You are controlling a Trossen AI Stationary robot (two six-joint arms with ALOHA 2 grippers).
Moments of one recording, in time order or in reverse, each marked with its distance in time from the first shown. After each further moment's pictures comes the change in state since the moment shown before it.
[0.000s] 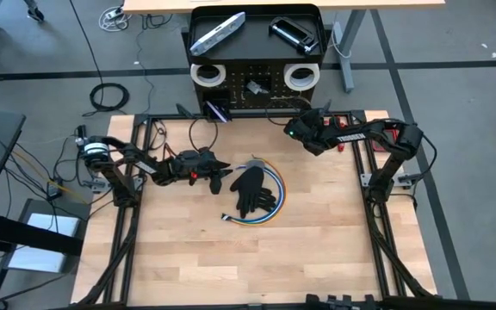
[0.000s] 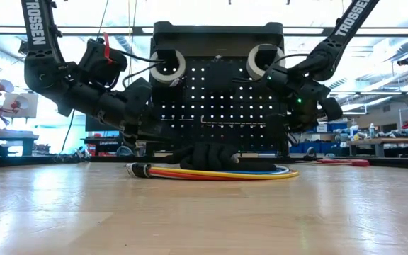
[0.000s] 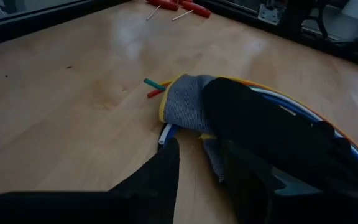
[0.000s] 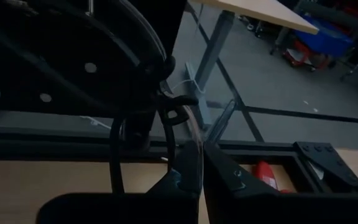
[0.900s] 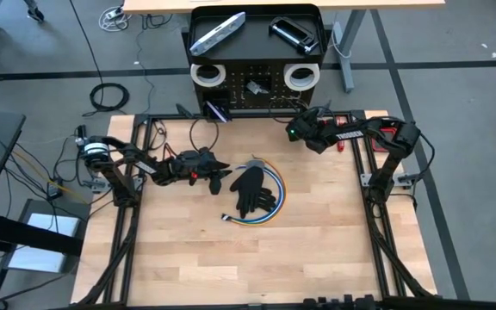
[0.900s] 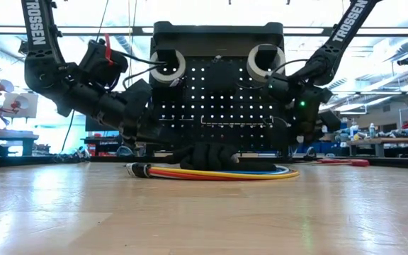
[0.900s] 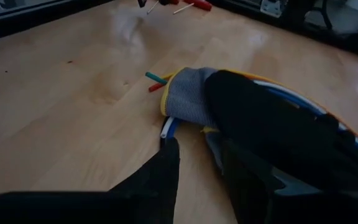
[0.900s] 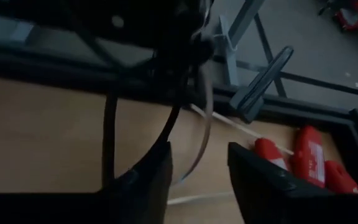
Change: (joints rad) left arm 0.000 0.000 0.001 -0.023 0.000 0.019; right arm -0.044 0.033 0.001 -0.049 -0.262 -0.040
